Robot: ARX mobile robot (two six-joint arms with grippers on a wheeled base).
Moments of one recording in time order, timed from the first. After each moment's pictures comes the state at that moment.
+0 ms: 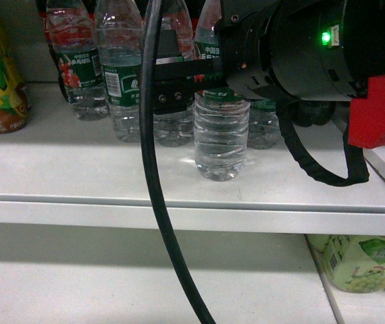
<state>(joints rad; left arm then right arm) 0.00 0.01 0.01 0.00 0.00 0.00 0.56 1.77 1.04 0.42 0.18 0.07</state>
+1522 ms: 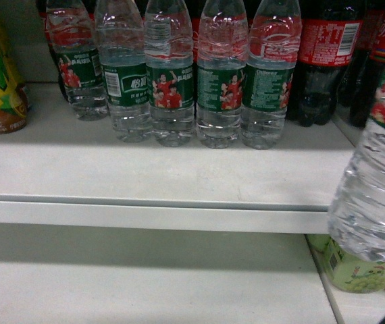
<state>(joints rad) 0.00 0.01 0.01 0.00 0.00 0.00 0.30 1.04 0.50 0.26 -0.02 0.08</state>
